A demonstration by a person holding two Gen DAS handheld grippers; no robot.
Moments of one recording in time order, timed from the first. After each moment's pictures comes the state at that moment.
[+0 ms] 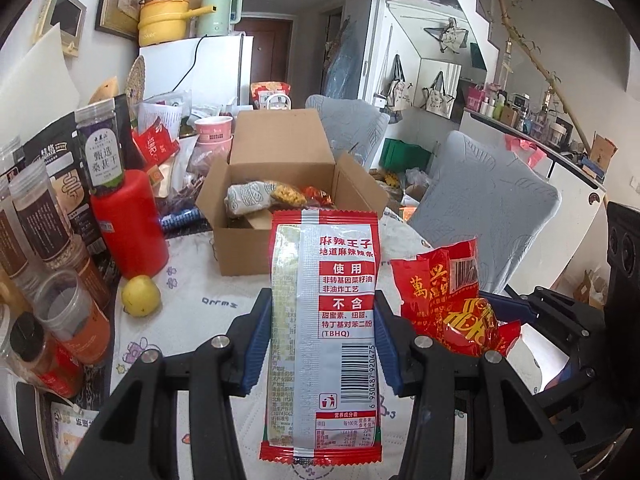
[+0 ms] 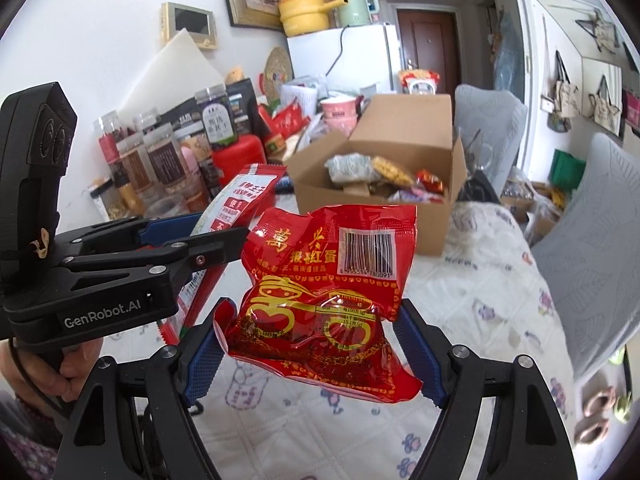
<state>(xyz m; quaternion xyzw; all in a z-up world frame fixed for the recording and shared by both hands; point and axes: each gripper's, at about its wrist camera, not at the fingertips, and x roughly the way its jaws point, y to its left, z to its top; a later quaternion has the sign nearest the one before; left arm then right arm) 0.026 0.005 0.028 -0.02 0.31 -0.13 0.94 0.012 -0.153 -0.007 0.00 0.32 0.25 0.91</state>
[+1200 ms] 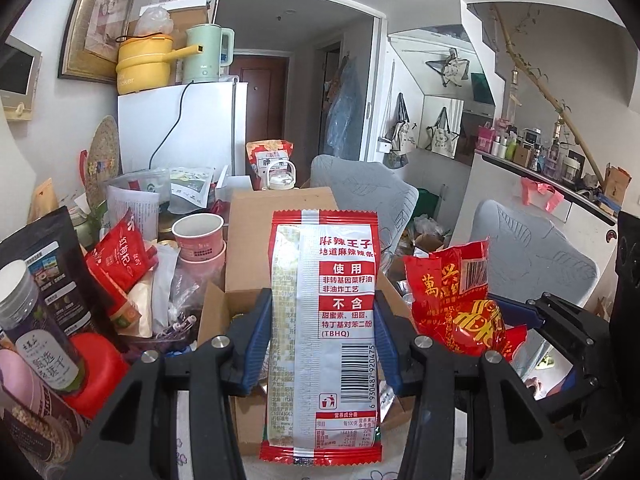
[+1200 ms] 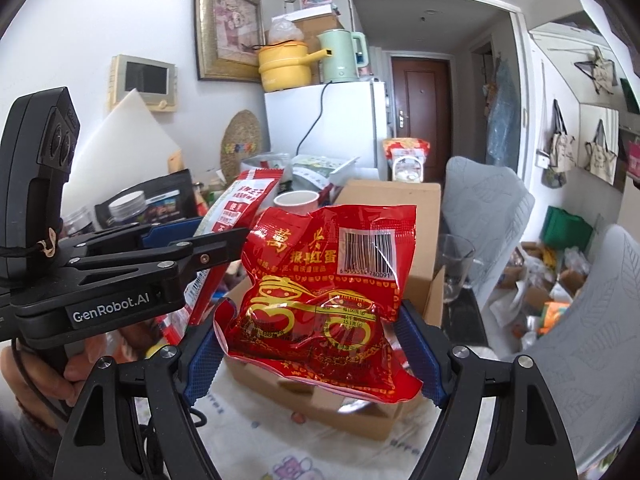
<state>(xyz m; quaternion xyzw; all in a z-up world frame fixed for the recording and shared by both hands) 0.225 0.000 0.089 -0.01 0.24 -0.14 0.96 0.192 -0.160 0.062 -0.01 0.24 0.23 0.94</state>
